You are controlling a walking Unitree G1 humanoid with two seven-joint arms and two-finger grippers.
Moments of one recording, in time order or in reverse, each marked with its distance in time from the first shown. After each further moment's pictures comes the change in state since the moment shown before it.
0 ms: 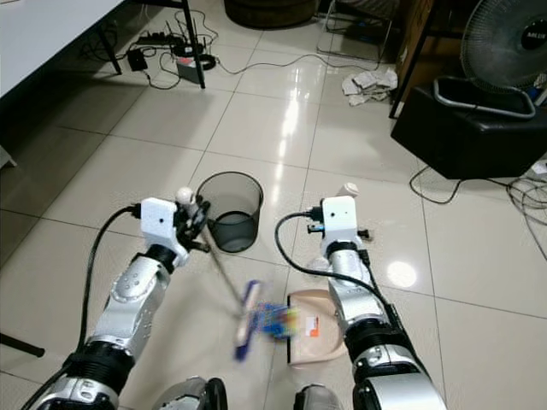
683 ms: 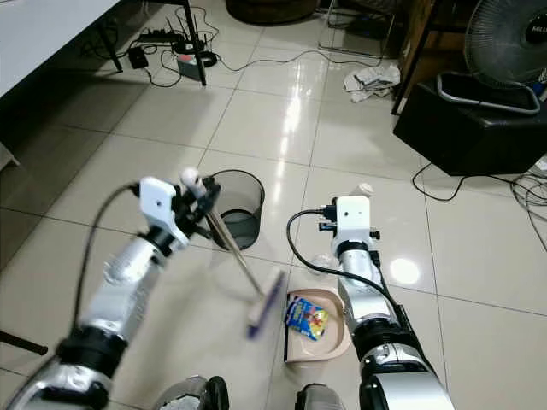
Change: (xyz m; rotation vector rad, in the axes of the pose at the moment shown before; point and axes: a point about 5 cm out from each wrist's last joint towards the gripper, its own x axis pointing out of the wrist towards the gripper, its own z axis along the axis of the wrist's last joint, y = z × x) left arm 0.010 0.012 0.036 0.078 -0.094 -0.162; right arm 0.000 -0.020 -0.004 0.038 0.010 -0.057
